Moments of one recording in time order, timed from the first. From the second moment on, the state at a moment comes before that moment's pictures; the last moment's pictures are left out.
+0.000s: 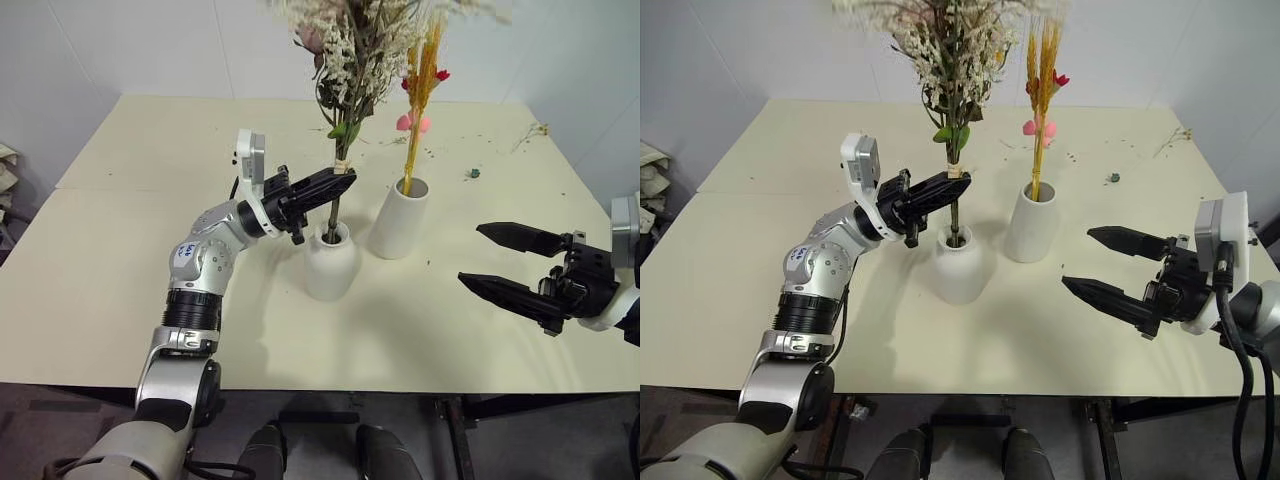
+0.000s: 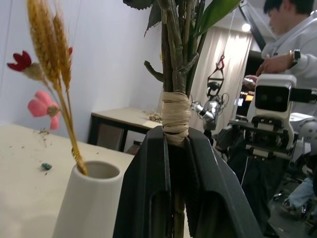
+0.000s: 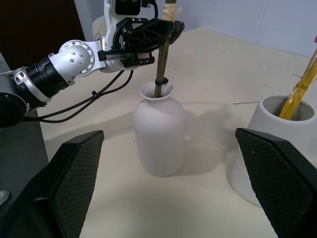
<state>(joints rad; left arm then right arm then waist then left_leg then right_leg) -0.89 0.25 0.09 0.35 -0.63 0.38 -1.07 -0.11 -0.90 -0.59 -0.55 1.04 0.76 0.88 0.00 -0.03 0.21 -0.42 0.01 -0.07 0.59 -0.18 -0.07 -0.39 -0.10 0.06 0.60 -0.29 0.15</state>
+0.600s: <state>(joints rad) -0.84 0.35 0.04 0.26 -0.59 0.45 -1.15 -0.11 -0.92 -0.59 -0.55 1.04 0.74 0.88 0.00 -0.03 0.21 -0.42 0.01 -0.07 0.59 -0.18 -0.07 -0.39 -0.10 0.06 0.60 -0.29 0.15</state>
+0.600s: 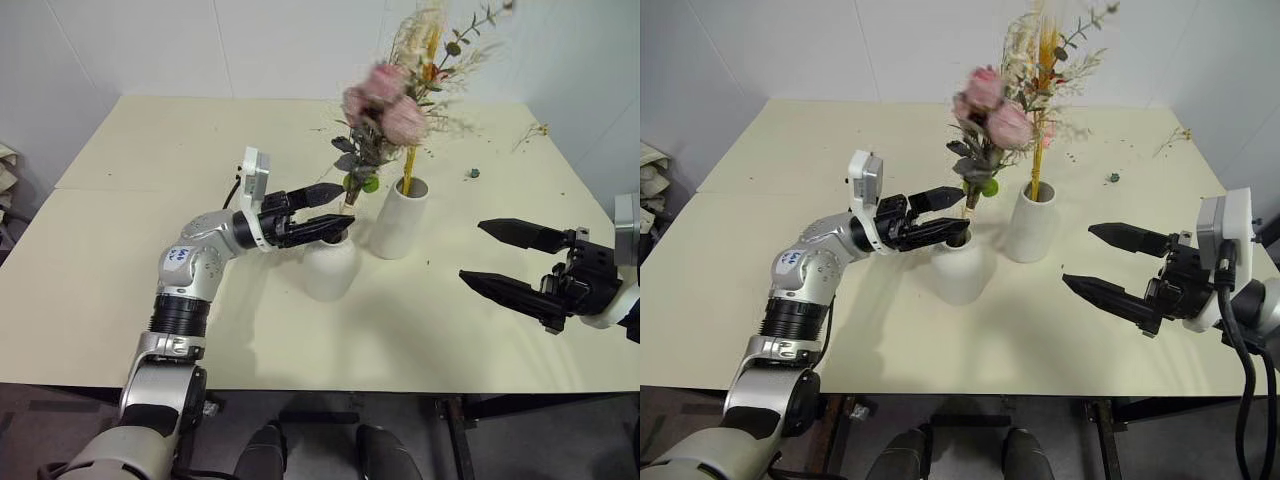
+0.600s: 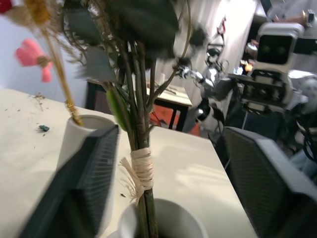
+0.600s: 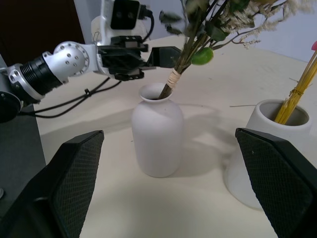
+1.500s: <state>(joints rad) -0.82 0.85 0.11 0.55 -0.42 0.22 -1.37 -0.09 -1.03 -0.64 -0.41 0.99 0.74 1.00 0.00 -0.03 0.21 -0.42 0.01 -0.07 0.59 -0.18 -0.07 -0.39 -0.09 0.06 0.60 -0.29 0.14</state>
